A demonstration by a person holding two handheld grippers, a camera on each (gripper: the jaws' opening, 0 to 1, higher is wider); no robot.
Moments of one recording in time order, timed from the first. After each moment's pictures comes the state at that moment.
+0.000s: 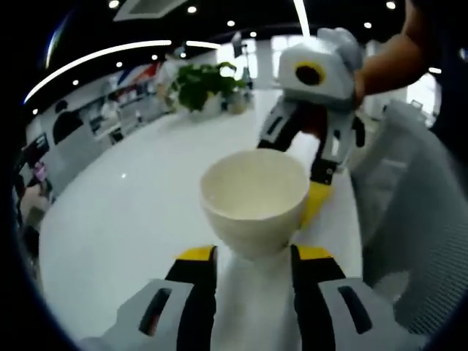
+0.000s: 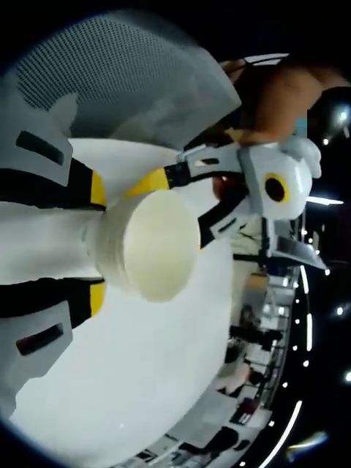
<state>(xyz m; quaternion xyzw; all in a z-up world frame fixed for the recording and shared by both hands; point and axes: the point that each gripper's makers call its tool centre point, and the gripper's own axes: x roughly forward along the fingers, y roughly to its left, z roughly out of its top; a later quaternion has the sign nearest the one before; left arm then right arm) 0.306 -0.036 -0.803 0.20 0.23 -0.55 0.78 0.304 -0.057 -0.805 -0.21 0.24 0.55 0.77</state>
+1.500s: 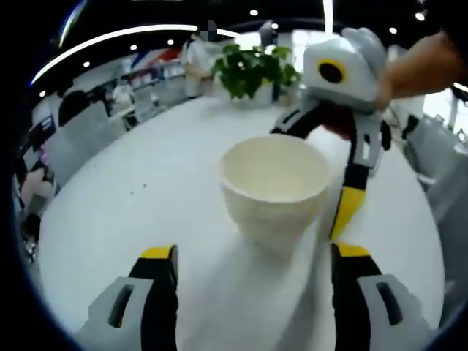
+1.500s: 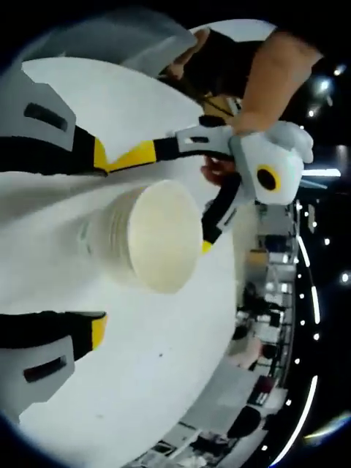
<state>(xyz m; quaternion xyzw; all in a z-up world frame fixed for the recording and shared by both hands) 0.526 -0.029 -0.803 0.17 0.26 -0.47 0.83 0.508 -0.084 -0.801 -0.17 0.25 0.49 0.82</state>
